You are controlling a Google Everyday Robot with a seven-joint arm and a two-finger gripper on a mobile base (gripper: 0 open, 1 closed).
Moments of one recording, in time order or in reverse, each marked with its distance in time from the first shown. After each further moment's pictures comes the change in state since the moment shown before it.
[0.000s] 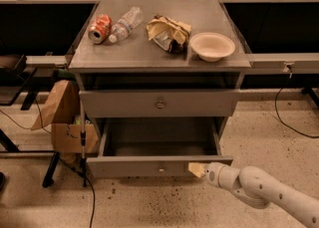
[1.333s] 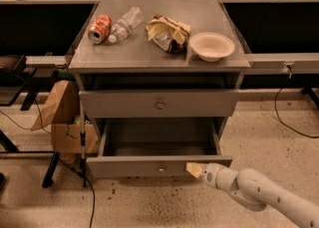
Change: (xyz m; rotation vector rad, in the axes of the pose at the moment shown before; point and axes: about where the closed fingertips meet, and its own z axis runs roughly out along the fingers) arm 0.000 0.005 0.006 -0.011 -0.036 -0.002
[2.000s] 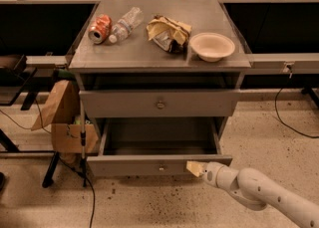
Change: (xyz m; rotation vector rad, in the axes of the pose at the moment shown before) arm -0.005 -0.001 0.000 0.004 -0.013 -0.001
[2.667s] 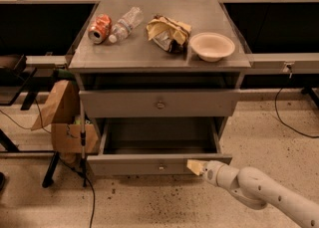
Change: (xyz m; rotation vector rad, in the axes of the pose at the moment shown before) arm -0.007 0.000 -0.001 0.005 -0.011 -0.005
